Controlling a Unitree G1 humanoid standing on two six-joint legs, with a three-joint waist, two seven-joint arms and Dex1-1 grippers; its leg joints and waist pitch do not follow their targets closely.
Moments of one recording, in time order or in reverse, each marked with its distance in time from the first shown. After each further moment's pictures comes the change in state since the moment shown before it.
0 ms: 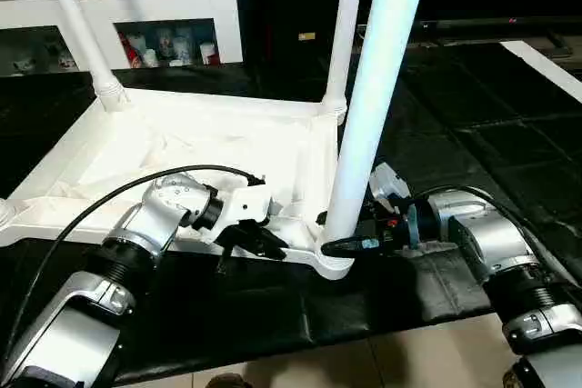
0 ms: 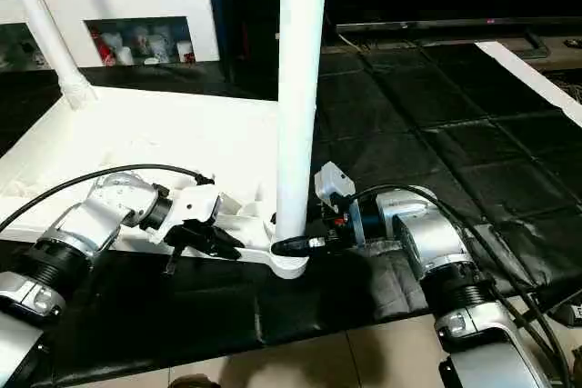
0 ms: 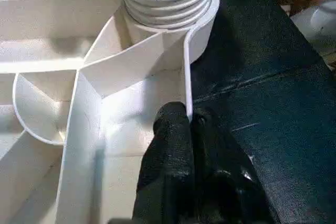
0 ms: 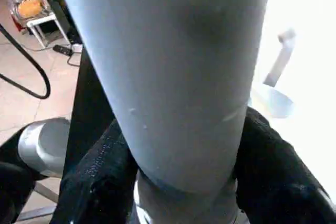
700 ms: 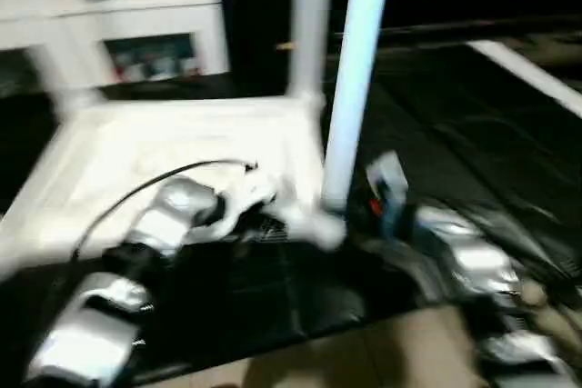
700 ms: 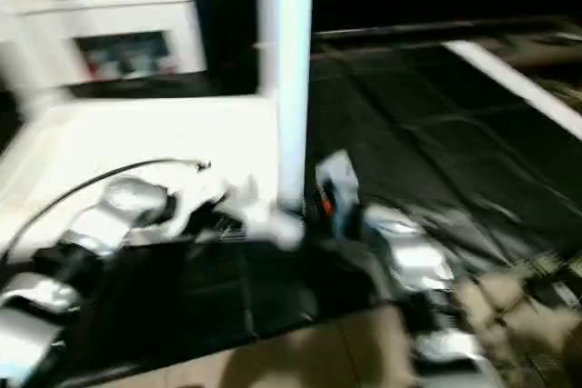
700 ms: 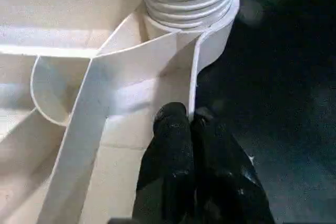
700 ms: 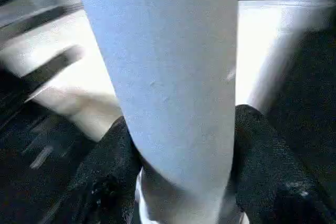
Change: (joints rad) left arm -0.019 -0.171 0.125 0.063 0.050 0.289 0.482; right arm 0.010 0.304 -0.243 0.061 -0.059 0.088 -0.782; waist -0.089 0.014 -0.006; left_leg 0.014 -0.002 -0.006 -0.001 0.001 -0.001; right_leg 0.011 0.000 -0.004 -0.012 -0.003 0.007
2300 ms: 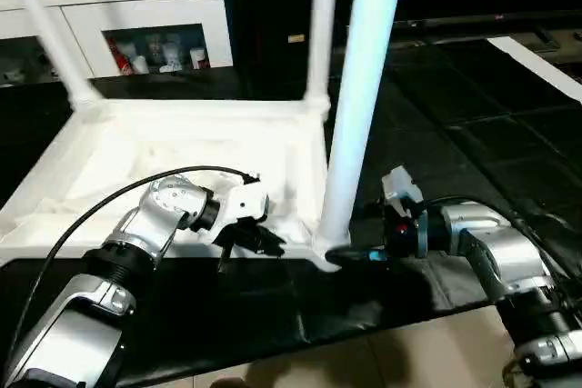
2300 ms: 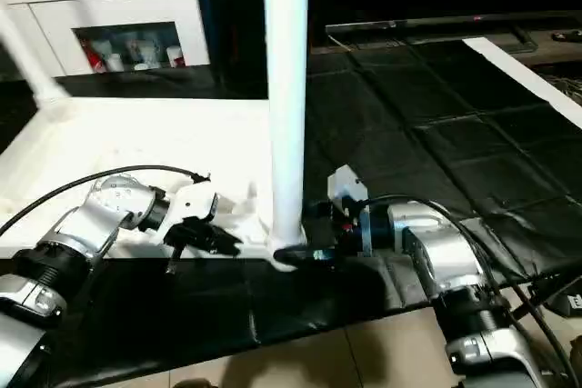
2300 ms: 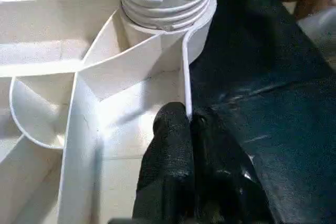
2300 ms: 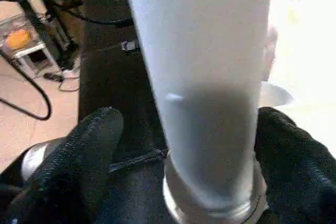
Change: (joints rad) left arm 0.030 0.157 -0.093 -0.033 -0.050 -0.293 -0.486; right arm 0.060 -0.321 0.197 -0.164 0.116 -0.001 0.752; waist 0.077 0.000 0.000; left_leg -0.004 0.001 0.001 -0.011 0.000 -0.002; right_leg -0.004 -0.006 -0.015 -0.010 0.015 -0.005
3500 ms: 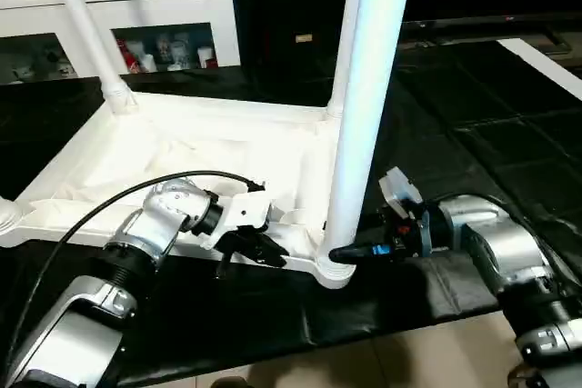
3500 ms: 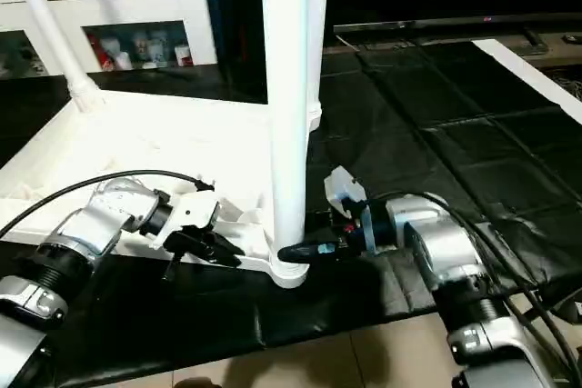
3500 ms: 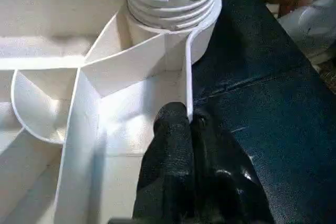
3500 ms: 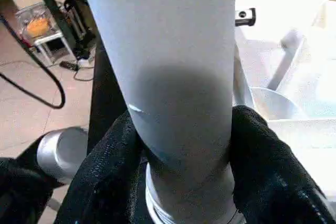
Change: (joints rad) left arm 0.006 -0.007 -0.013 -0.009 -0.004 -0.003 -0.016; right arm 0.015 -0.008 0.021 -0.015 -0.003 -0.004 0.031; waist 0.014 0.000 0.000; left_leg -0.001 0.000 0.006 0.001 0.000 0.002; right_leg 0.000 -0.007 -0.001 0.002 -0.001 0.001
